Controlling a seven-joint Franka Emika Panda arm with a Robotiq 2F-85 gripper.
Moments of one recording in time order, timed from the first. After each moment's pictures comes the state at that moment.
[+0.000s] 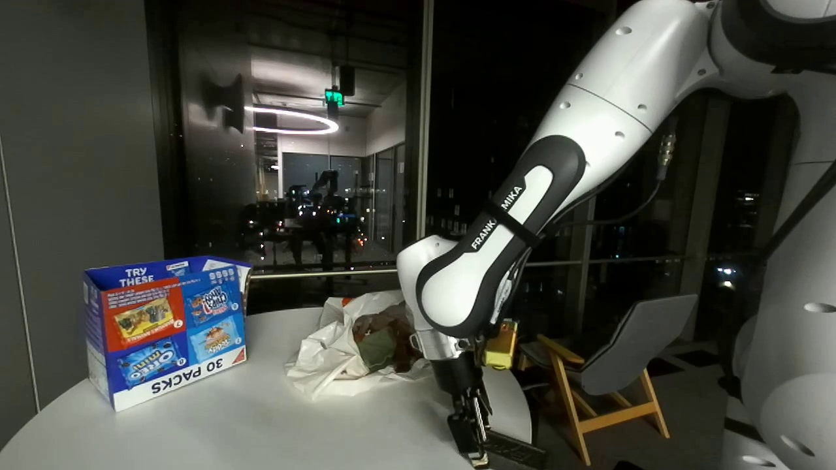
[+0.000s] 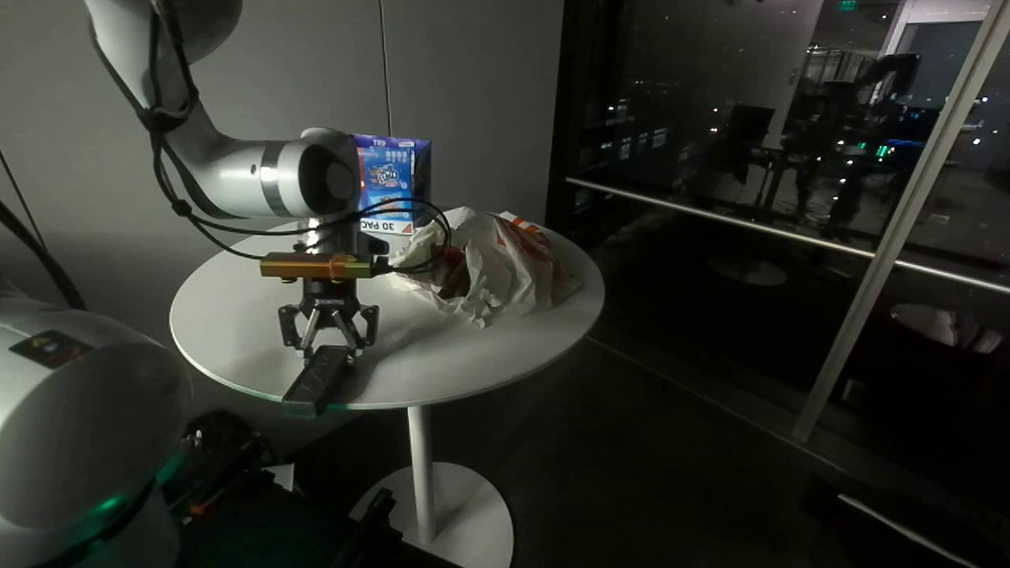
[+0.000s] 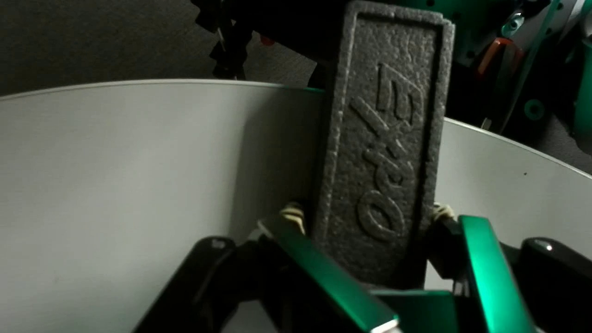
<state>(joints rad) 0.13 -0.07 0.13 -2.62 -0.10 2.20 -0.20</state>
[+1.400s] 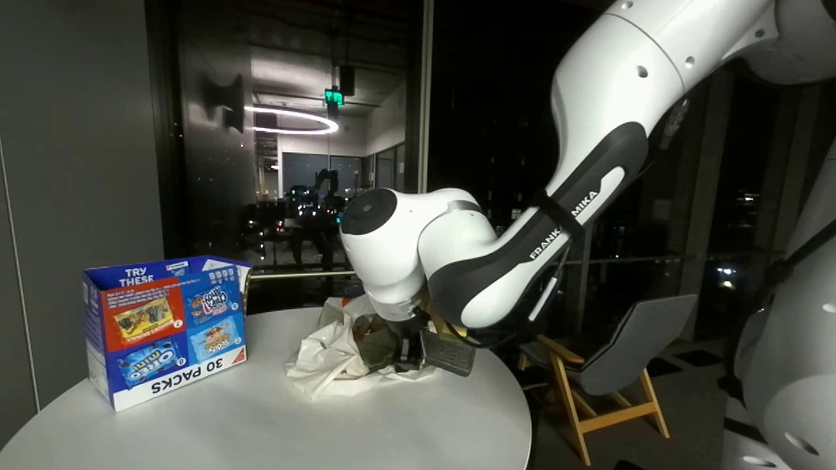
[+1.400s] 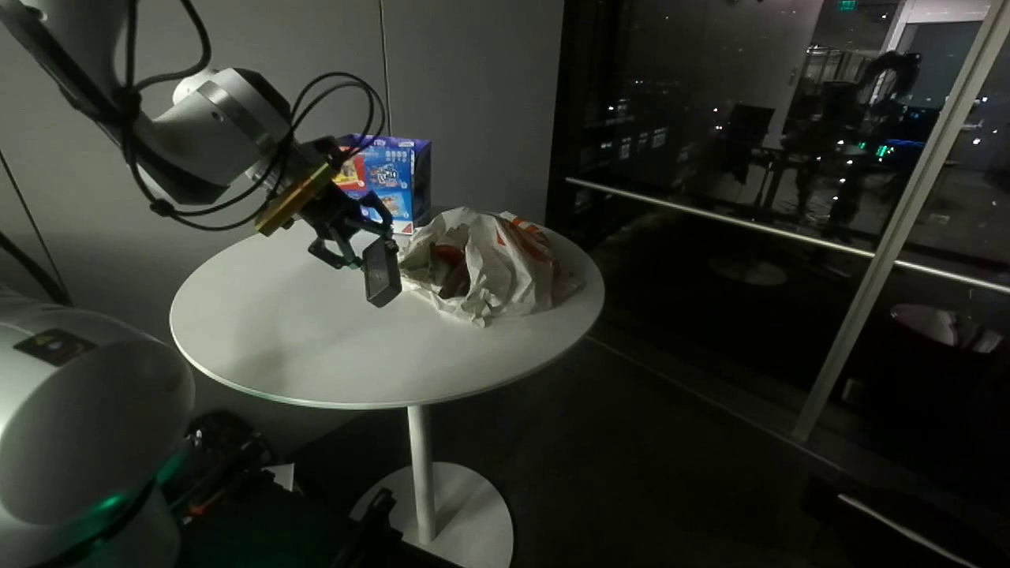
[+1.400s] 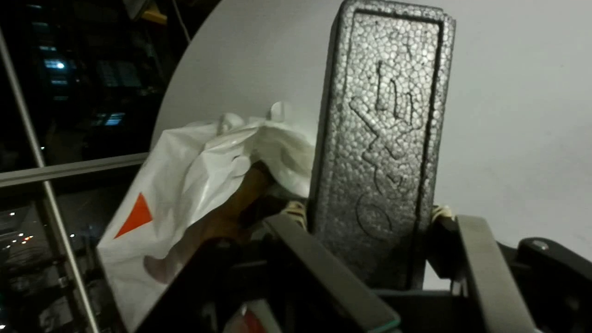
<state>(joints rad) 0.15 -0.16 0.29 -2.50 -0.90 2.21 0.41</state>
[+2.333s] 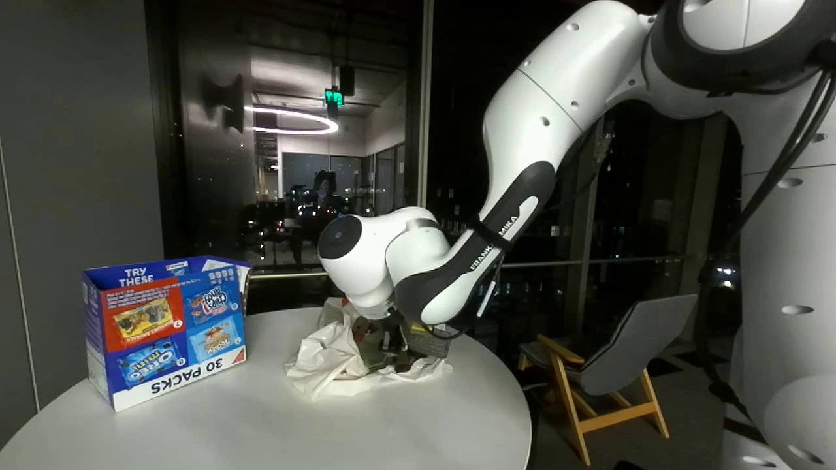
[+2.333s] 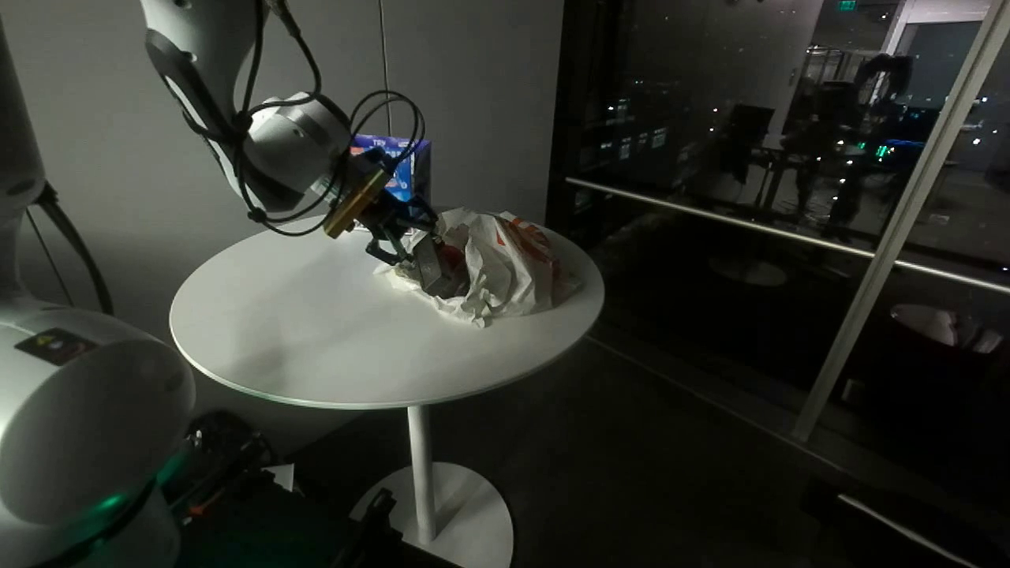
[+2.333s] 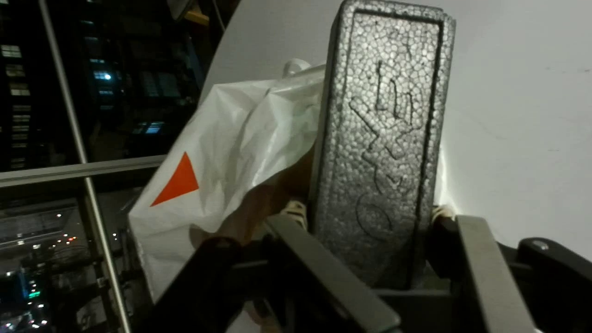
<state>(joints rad) 0.15 0.11 0.19 -2.27 -1.12 2.17 0.48</state>
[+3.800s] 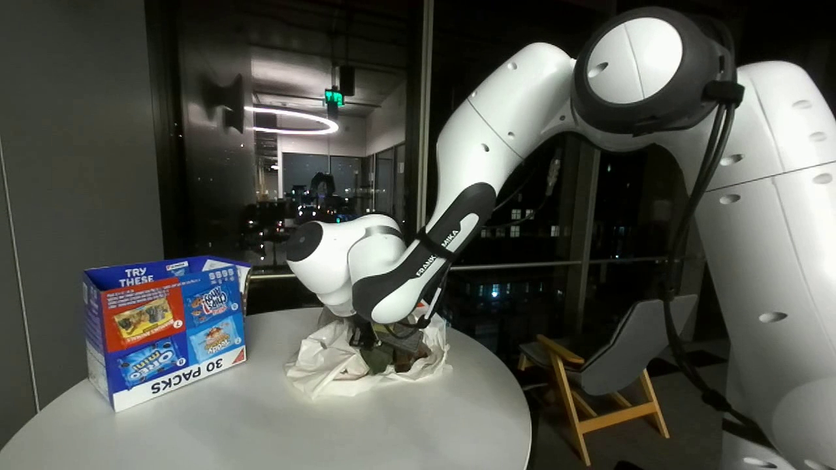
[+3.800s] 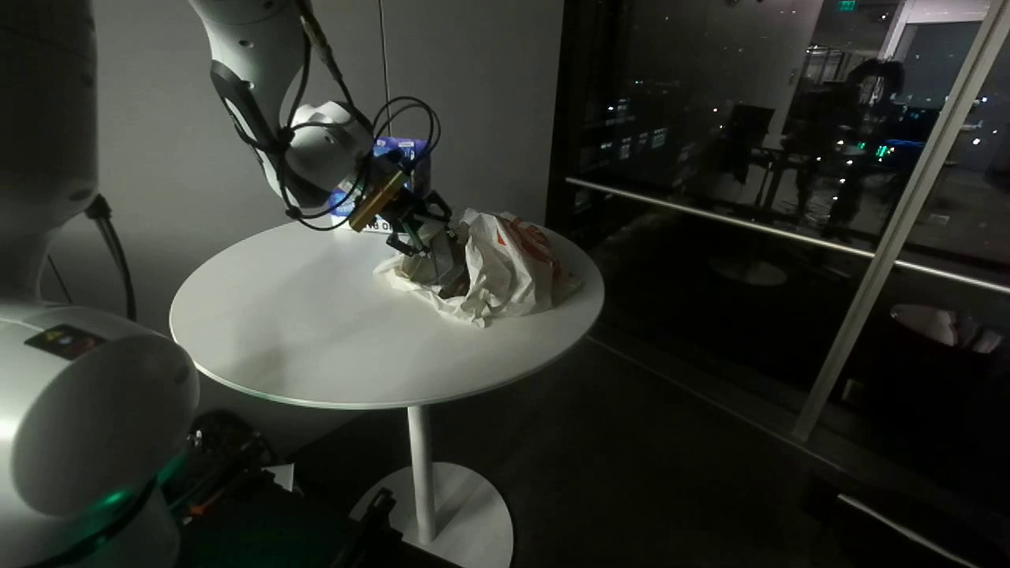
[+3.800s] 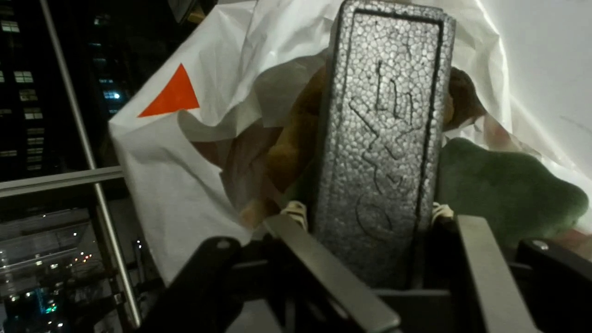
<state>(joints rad) 0.19 0.32 0.14 -2.00 -1.11 2.12 0.49</state>
